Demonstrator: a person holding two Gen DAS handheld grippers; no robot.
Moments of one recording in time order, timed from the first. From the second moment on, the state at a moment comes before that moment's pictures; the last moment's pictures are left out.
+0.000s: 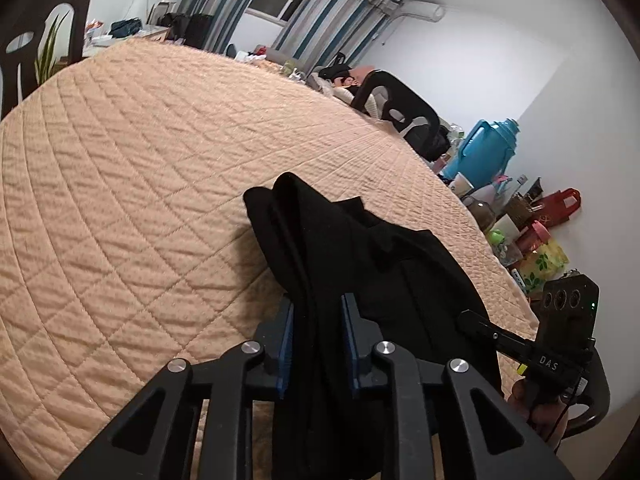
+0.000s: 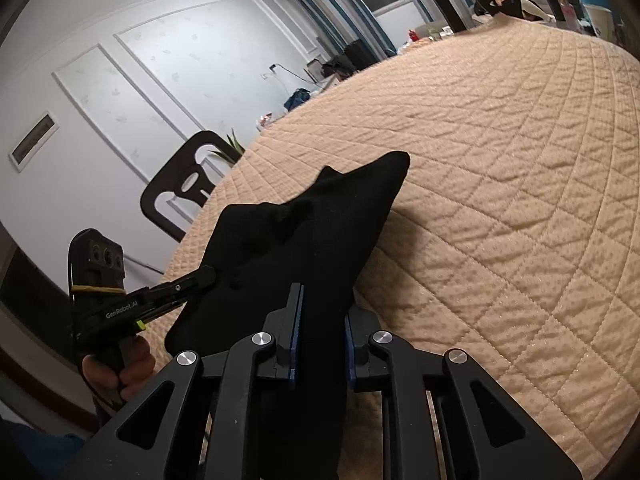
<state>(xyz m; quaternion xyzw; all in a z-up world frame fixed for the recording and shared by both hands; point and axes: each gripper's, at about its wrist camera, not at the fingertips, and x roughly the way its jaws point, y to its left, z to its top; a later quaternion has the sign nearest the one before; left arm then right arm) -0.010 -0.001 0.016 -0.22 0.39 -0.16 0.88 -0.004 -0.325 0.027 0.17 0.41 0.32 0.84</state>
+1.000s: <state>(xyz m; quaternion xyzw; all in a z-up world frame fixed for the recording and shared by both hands) 0.121 0.083 0.032 -0.16 0.41 -0.11 0.89 0.136 -0.214 0.038 0.17 0.41 0.38 0.81</state>
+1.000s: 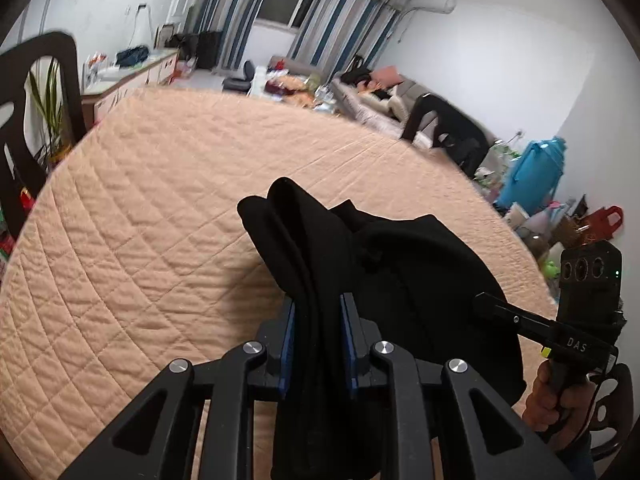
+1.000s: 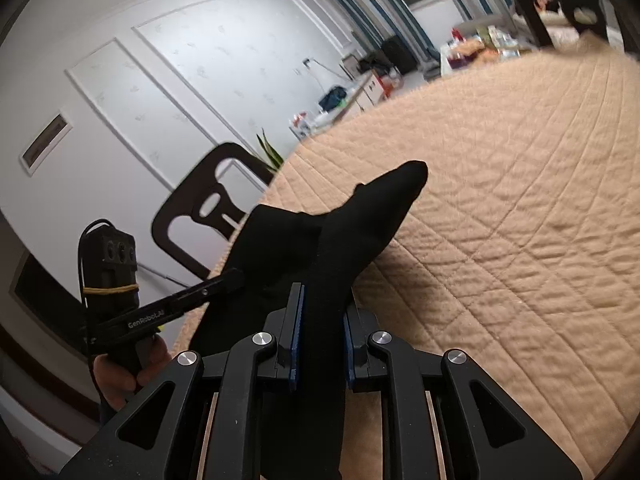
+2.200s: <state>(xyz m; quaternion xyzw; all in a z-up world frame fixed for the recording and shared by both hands) 0.170 0.061 0.023 -0.04 0.41 -0.03 0.91 0.170 -0.174 0.034 -0.02 0.41 0.32 0.85</state>
